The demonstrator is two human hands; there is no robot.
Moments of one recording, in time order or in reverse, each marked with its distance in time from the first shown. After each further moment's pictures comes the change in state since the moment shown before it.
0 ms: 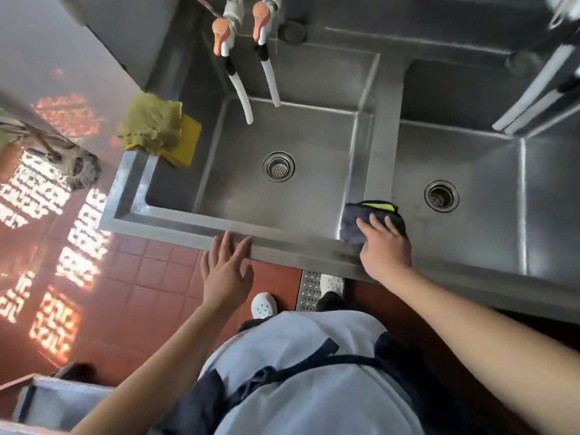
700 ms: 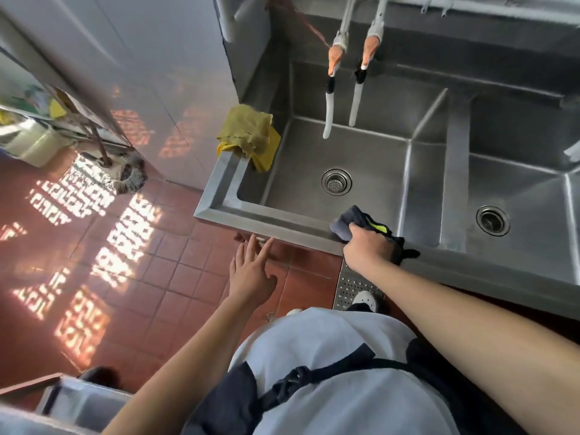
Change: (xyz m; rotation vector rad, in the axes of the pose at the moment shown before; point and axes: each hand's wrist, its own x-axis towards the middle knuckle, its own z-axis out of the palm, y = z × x) left_hand -0.007 -0.146 -0.036 -0.083 -0.084 -0.017; right_hand -0.036 -0.229 0.017 -0.012 -0.008 0.128
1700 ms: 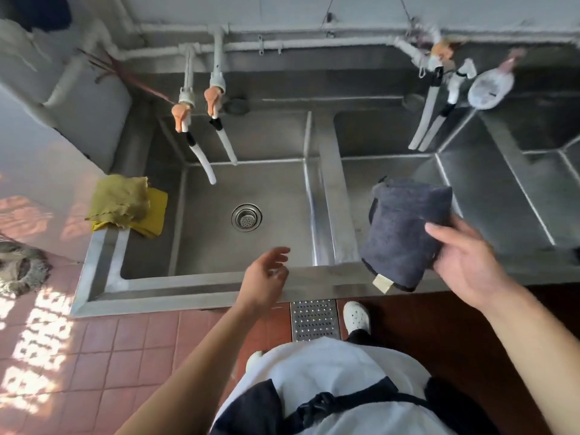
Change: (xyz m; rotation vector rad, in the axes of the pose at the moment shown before) left_hand 0.027 0.229 -0.005 -0.655 -0.137 0.350; right_hand -0.080 0.264 -0.130 1.765 0.146 -0.166
